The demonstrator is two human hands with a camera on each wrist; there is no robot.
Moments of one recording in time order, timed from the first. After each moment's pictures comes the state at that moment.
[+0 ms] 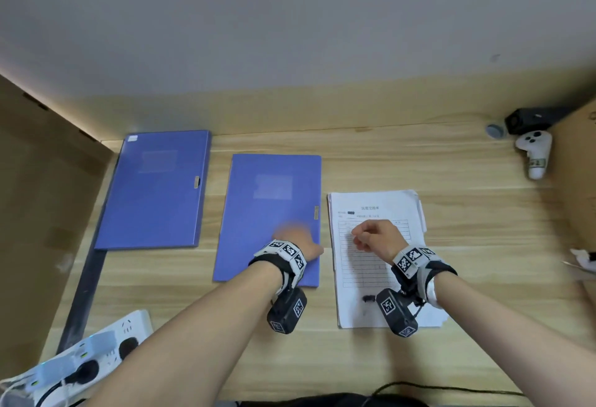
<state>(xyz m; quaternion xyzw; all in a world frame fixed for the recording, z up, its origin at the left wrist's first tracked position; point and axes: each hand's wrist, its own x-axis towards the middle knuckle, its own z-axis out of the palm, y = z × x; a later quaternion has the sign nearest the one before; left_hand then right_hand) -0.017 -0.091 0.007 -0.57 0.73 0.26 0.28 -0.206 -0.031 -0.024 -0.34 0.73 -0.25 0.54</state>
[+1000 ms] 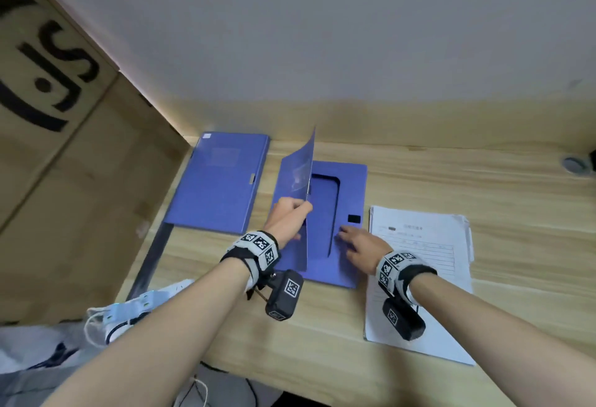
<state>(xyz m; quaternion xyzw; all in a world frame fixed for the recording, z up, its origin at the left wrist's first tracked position) 0.056 -0.102 0.077 -0.69 0.53 0.47 -0.16 -0.135 -0.065 -0.015 -0.74 0.55 0.03 0.38</state>
